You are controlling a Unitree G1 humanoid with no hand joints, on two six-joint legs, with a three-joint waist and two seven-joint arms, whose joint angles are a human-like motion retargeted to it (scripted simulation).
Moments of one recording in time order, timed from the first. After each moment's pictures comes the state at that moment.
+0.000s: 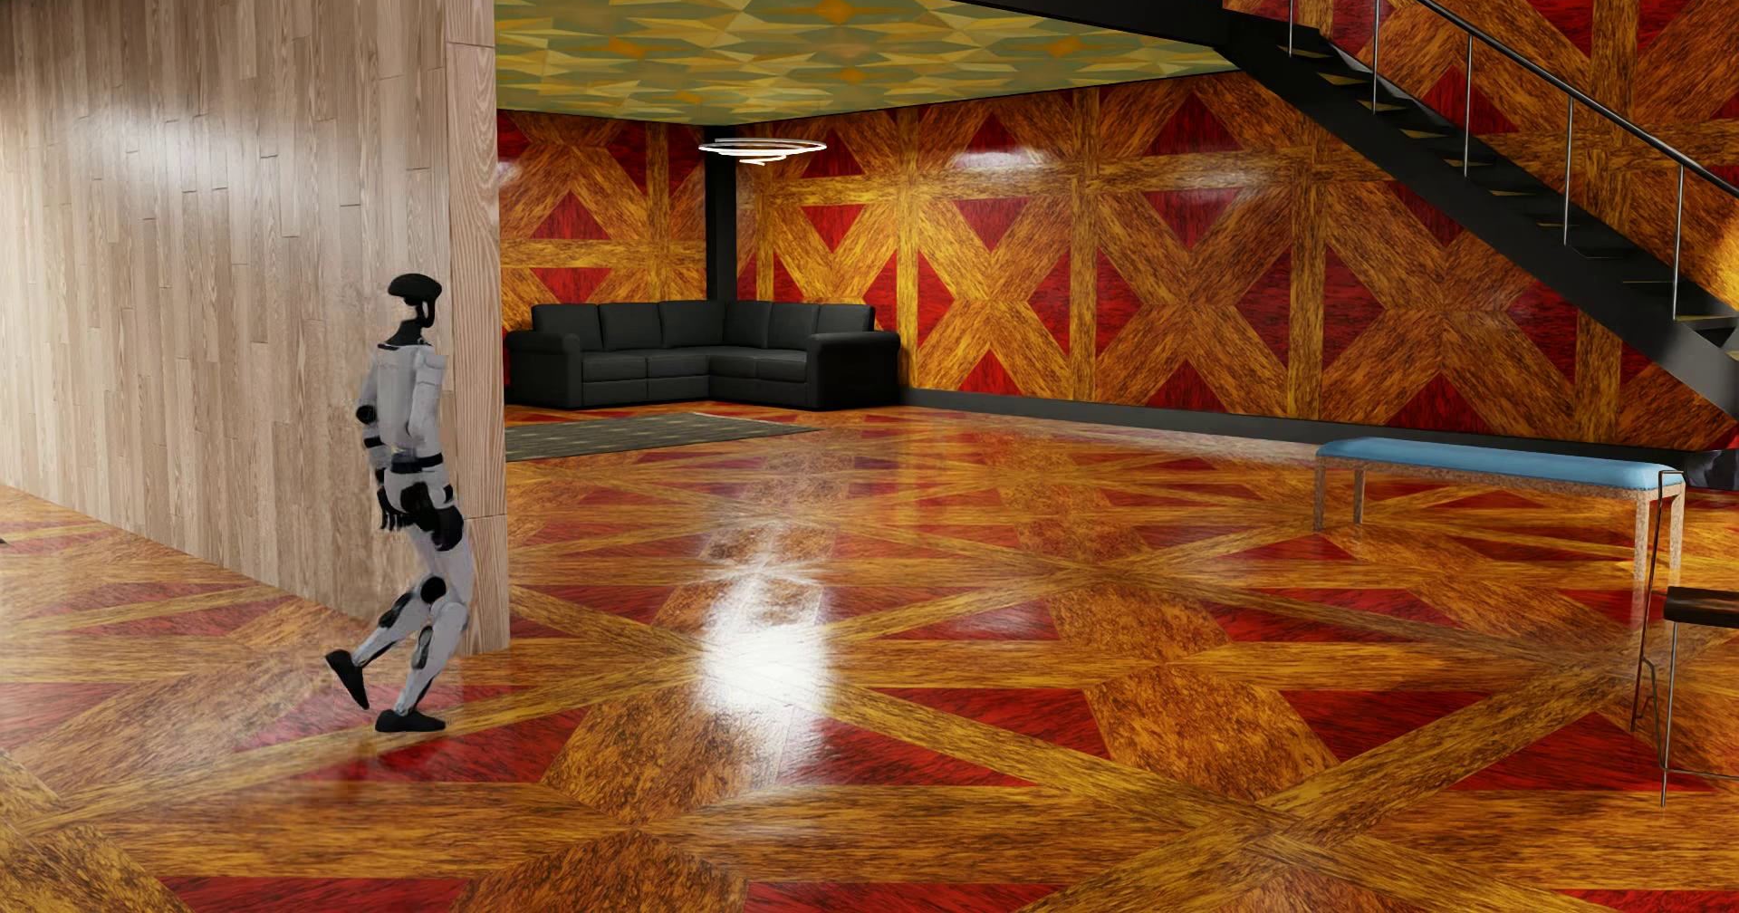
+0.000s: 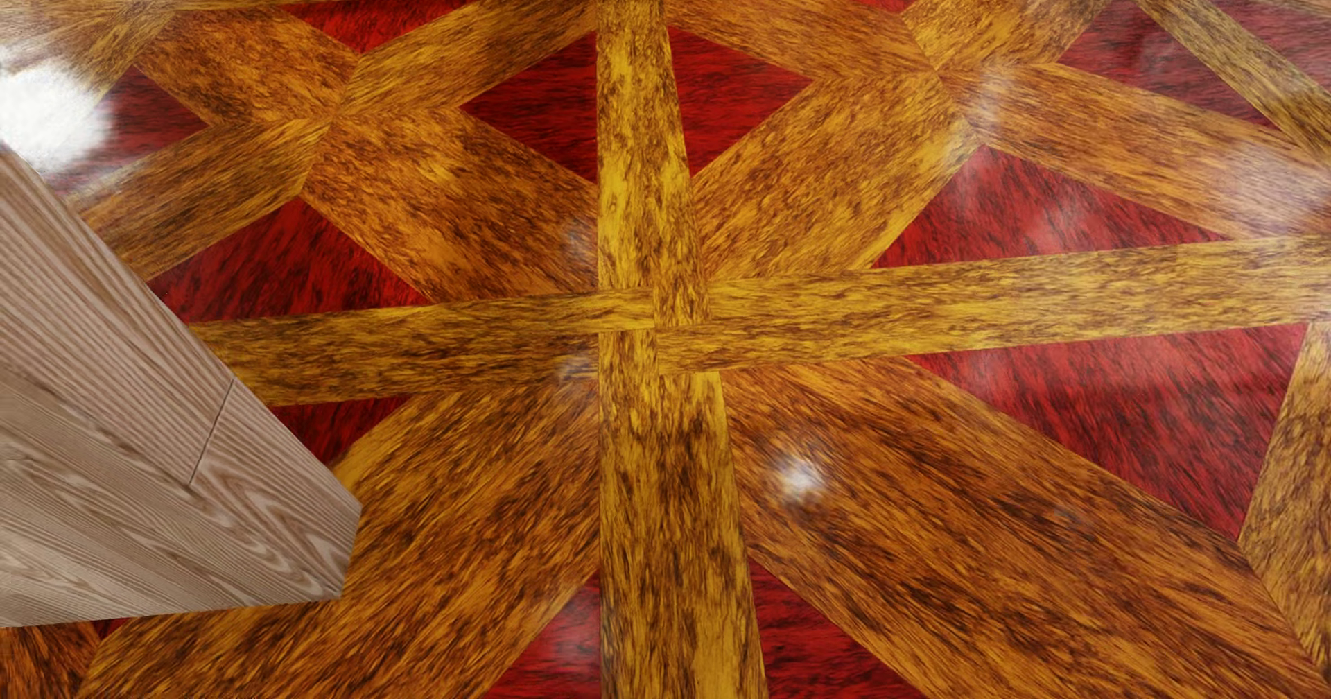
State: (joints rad) body -0.27 -0.13 -0.03 -0.08 0.00 -0.04 0.00 0.00 0.12 1.25 0.70 0.24 0.26 0.11 -0.35 0.33 -0.33 0.00 0.00 -0.65 0.49 0.90 0.90 0.00 0.00 0.00 0.00 0.00 0.00
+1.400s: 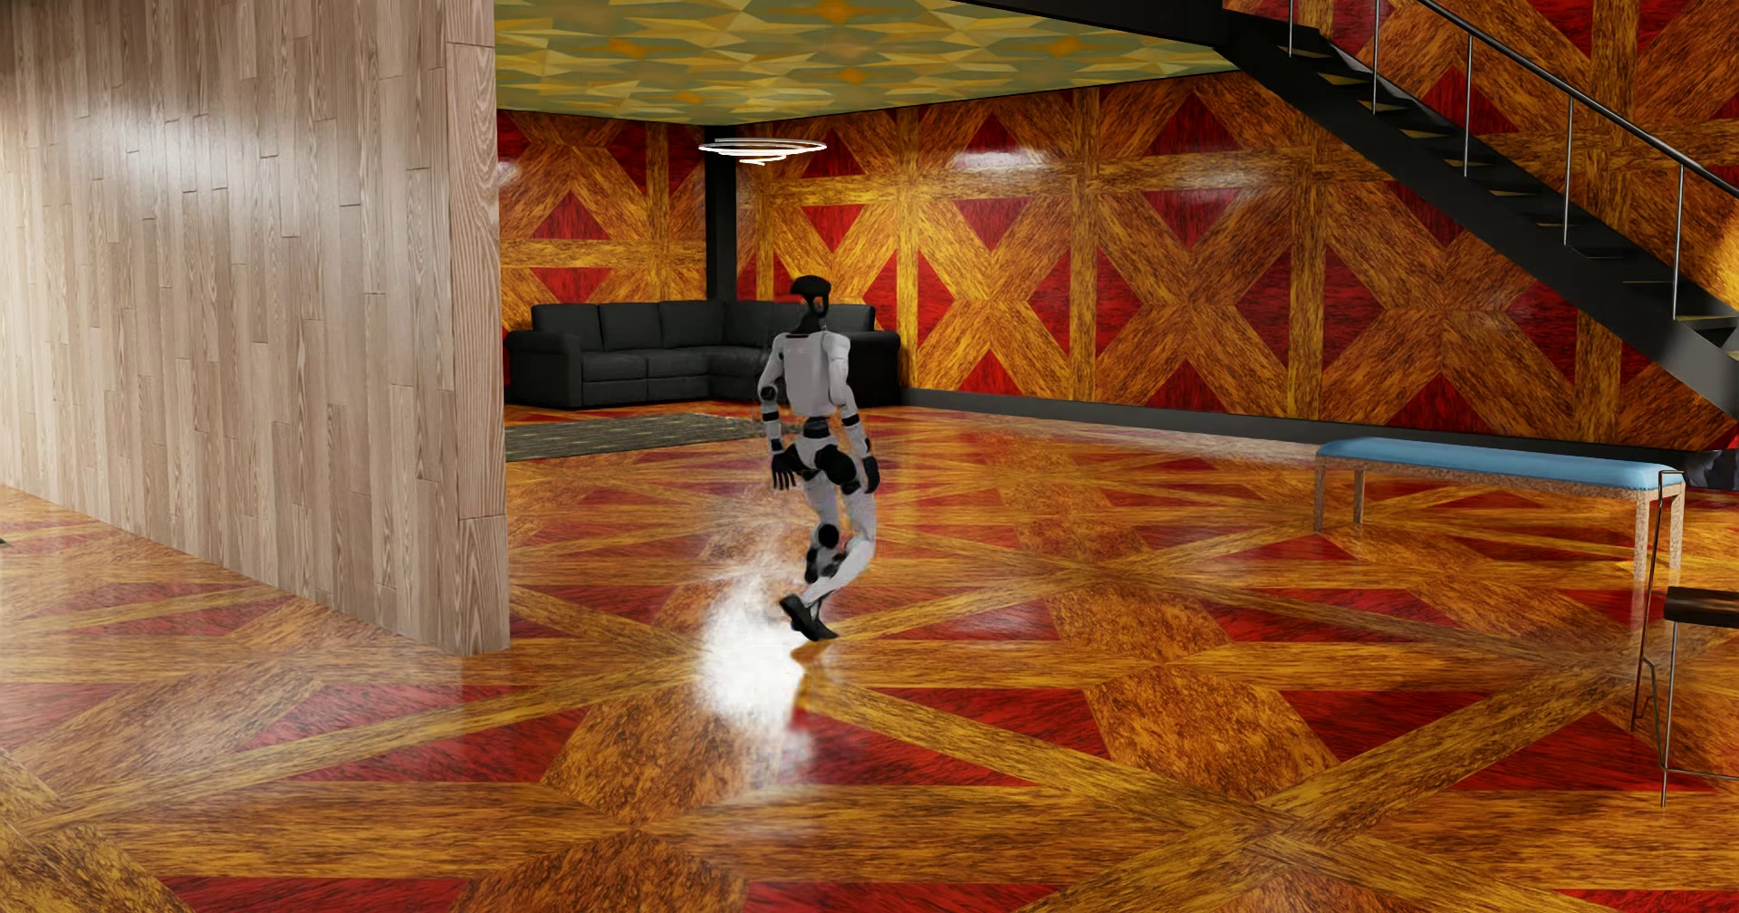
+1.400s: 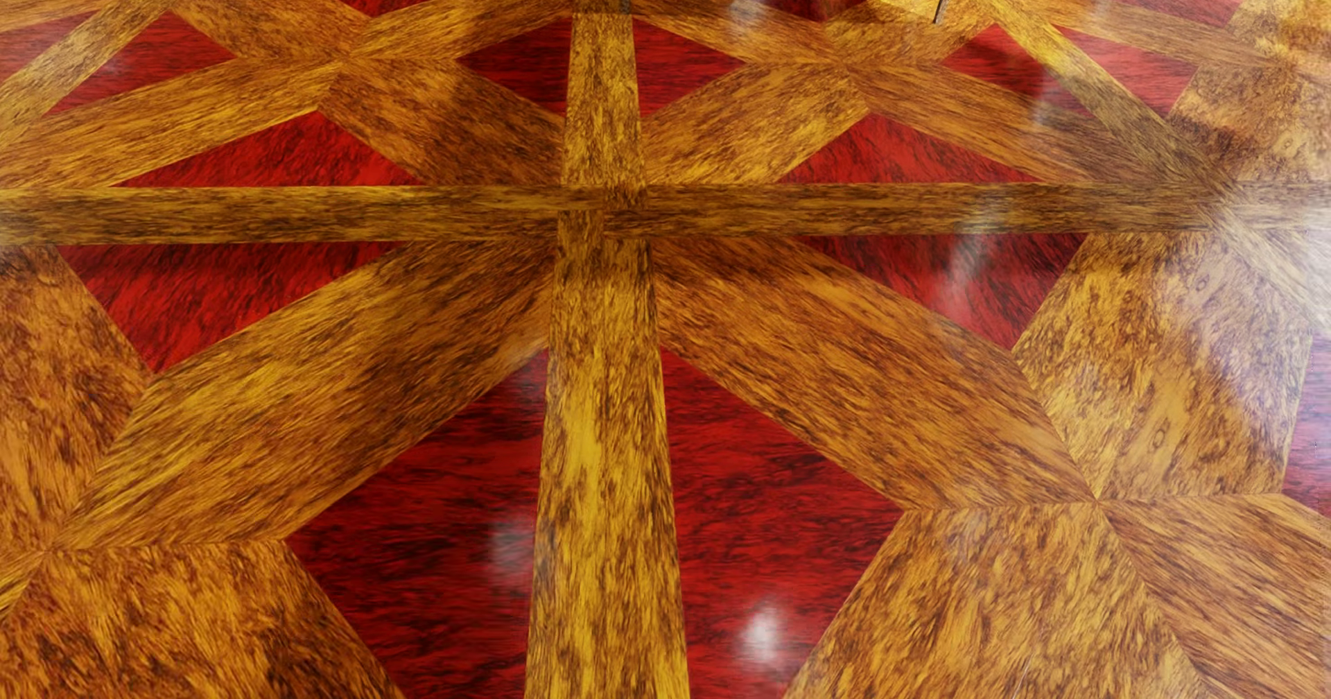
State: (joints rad) body -0.16 -0.14 -0.03 -0.23 -0.13 -0.13 0.00 0.00 0.10 0.58 1.32 0.31 0.28 0.04 -0.18 0.38 -0.37 0.00 0.00 -0.71 0.40 0.93 0.87 0.00 0.00 0.00 0.00 0.00 0.00
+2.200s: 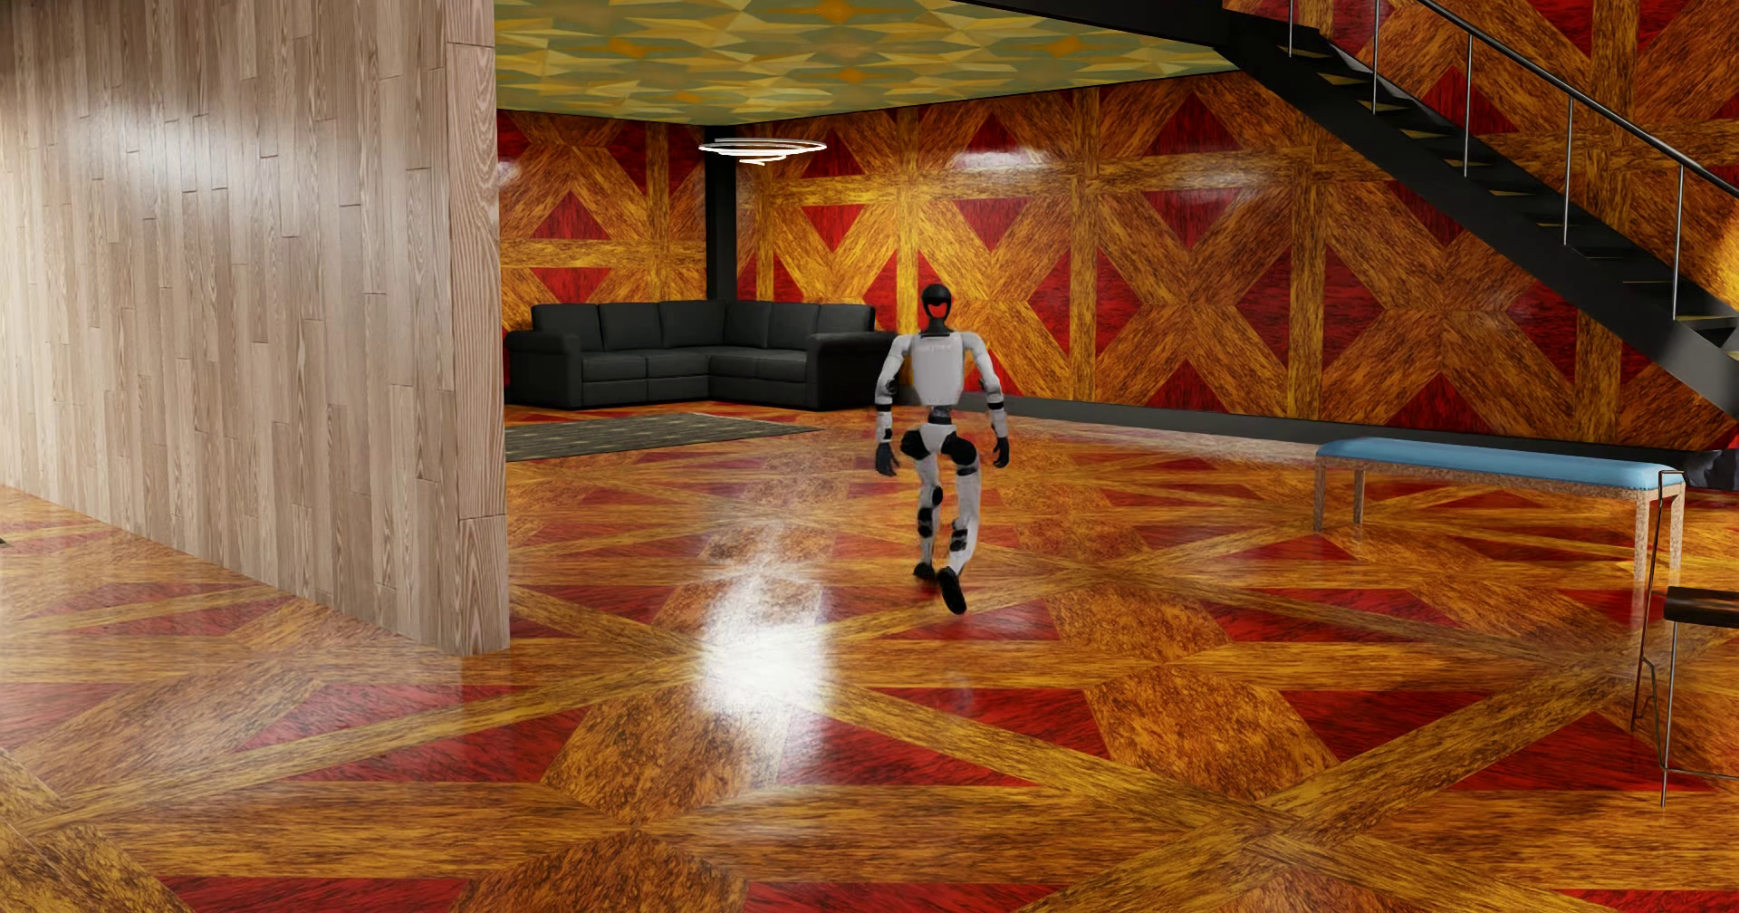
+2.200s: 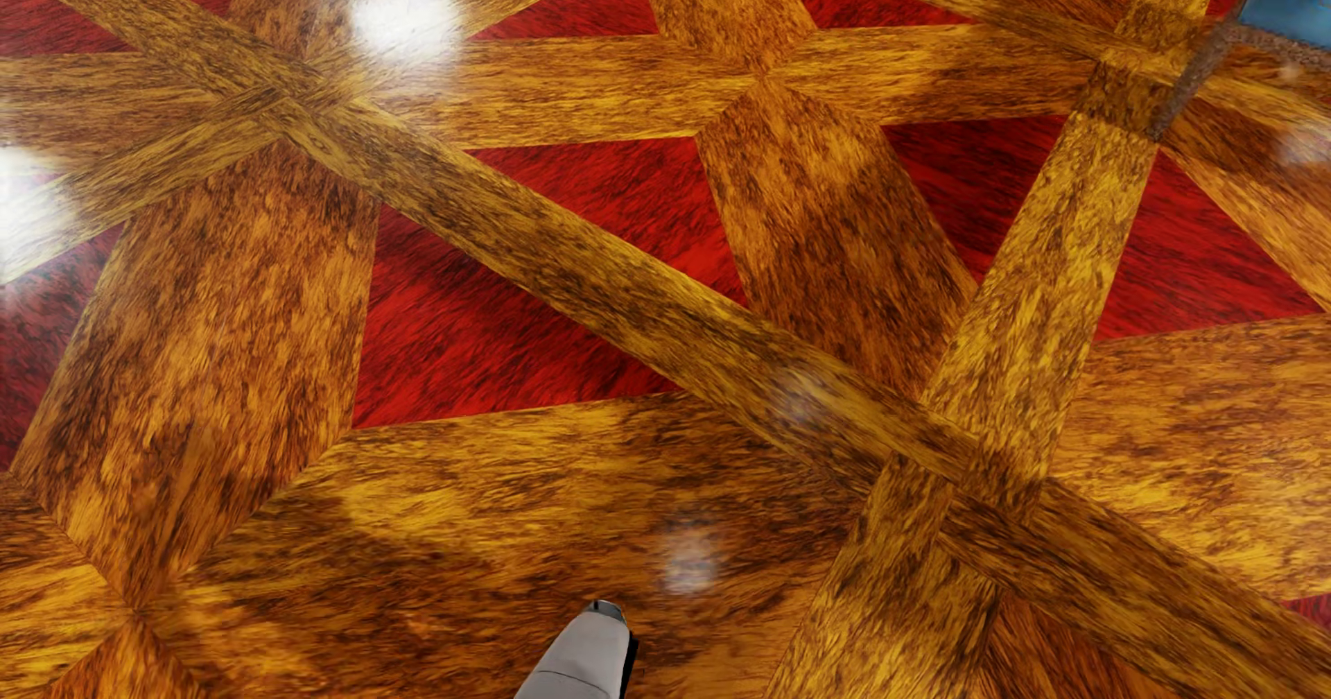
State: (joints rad) body -0.73 0.32 0.25 -0.03 -0.27 -0.14 0.00 0.00 0.05 0.71 0.70 0.41 0.30 0.30 0.00 0.39 -0.40 0.00 0.00 -0.72 0.40 1.05 0.80 0.00 0.00 0.00 0.00 0.00 0.00
